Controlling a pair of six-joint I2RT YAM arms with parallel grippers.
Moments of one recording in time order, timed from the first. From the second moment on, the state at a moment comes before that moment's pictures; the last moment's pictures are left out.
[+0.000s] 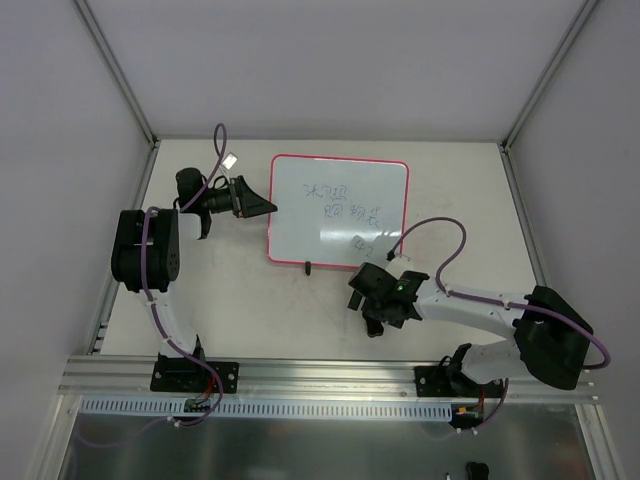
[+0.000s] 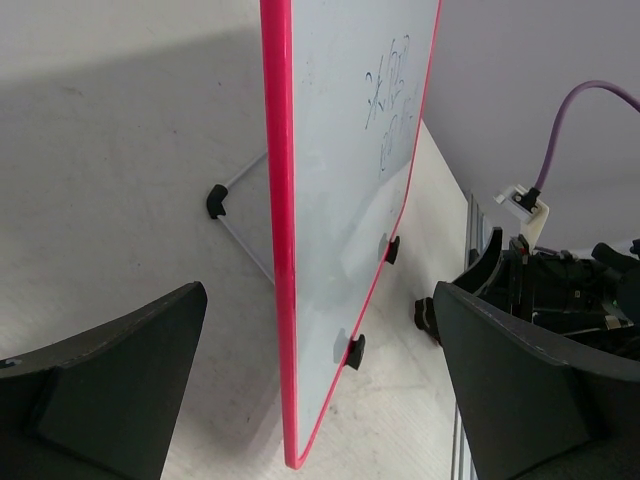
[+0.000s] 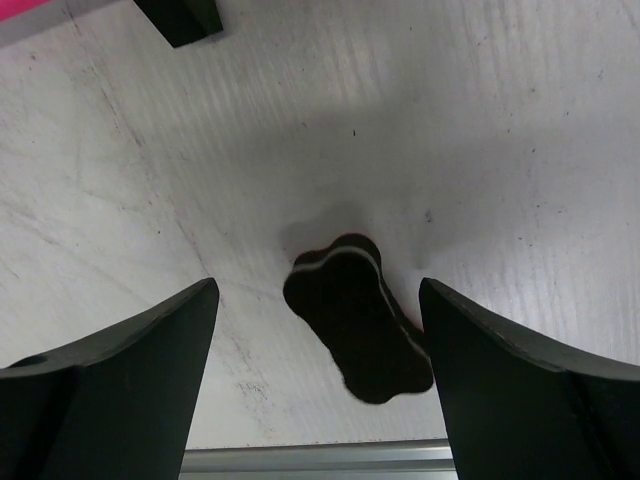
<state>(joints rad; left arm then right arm) 0.03 1.93 0.94 0.76 1.23 -0.66 1.00 1.34 0.71 -0.63 0.35 1.29</state>
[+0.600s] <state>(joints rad) 0.03 1.93 0.95 0.73 1.23 -0.63 1.05 1.34 0.70 -0.66 0.36 1.28</state>
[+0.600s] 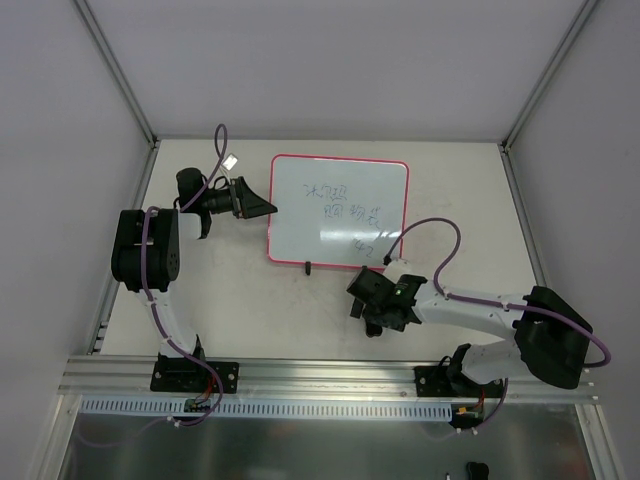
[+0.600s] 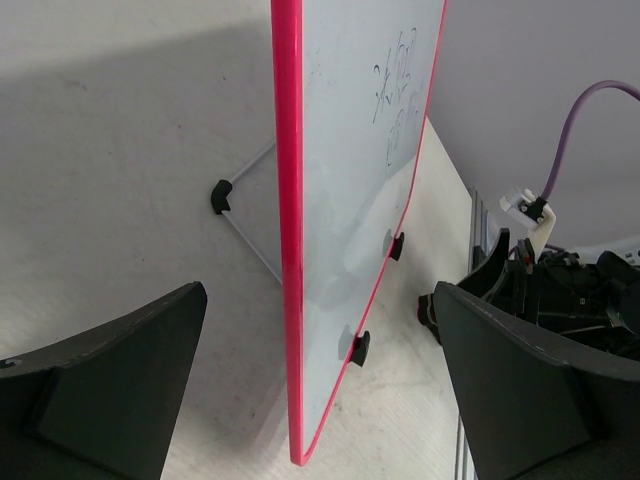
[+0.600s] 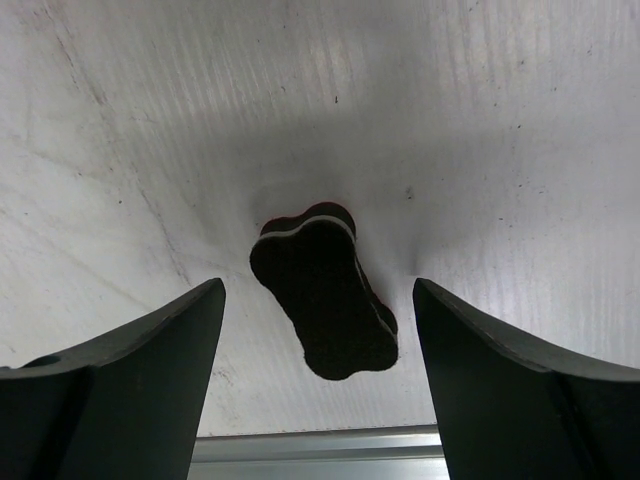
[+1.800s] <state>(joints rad) 0.02 1.93 0.95 0.64 1.22 -0.55 1.07 1.38 0.71 -0.63 0.33 0.91</state>
